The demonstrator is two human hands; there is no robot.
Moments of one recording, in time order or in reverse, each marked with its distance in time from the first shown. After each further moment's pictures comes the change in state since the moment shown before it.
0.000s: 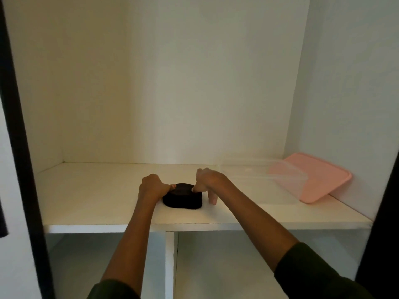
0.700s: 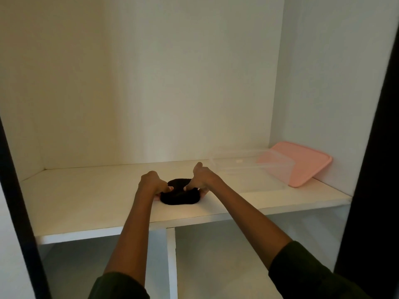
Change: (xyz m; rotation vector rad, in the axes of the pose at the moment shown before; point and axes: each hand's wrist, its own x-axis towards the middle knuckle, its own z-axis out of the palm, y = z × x) left_hand 0.002 0.009 -0.009 0.045 -0.165 0.037; right_hand -0.005 0.000 0.015 0.489 0.111 0.016
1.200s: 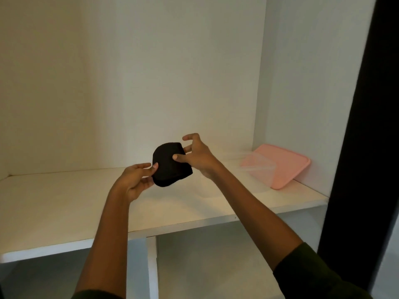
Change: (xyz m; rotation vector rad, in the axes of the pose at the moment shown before) left_hand 0.006 0.012 -0.012 -1.220 -0.274 0.059; right_hand -0.009 0.003 -0.056 0.497 0.240 -0.338
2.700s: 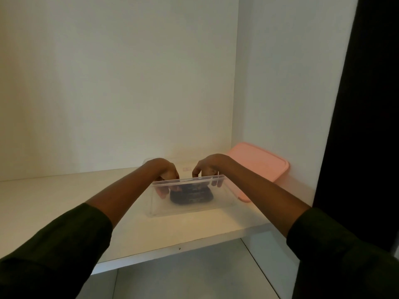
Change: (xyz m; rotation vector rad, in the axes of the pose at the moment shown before) left_hand 0.092 -0.026 0.209 1.572 -0.378 -0.377; right_hand 0.080 0.104 -0.142 -1.023 -0.676 0.411
